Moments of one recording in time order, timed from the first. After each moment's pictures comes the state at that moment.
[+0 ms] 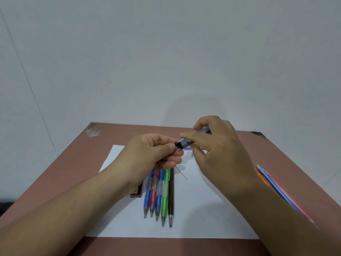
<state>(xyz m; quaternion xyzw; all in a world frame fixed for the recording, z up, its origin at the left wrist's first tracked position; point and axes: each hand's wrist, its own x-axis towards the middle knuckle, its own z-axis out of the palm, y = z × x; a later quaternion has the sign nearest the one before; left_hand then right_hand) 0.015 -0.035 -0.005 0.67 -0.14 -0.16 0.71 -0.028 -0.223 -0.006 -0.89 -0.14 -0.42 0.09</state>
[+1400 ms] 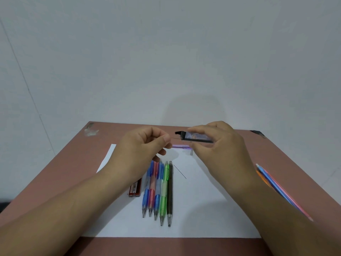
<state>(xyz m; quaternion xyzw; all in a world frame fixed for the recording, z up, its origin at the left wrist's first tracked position) 0.019 -0.030 -0.008 0.76 -0.18 0.02 0.62 -0.032 -0.222 0.003 -0.90 0.01 -0.28 0.33</state>
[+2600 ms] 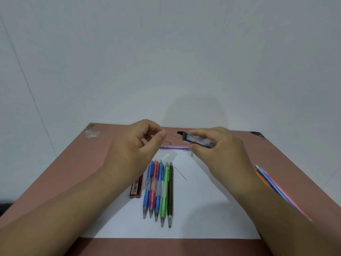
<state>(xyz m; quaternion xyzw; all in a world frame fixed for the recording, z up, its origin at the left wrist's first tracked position) 0.016 -0.021 -0.004 0.81 -0.23 0.18 0.50 -0.032 -0.225 0.003 -0.88 0.02 -0.26 0.39</state>
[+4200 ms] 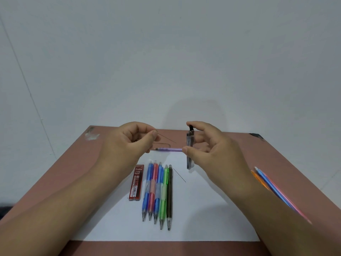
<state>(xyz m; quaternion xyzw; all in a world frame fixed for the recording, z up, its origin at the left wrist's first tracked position) 0.026 -0.013 -0.003 0.76 -0.19 0.13 0.61 -0.037 -0.219 0.006 -0.87 -0.02 -0.21 0.44</state>
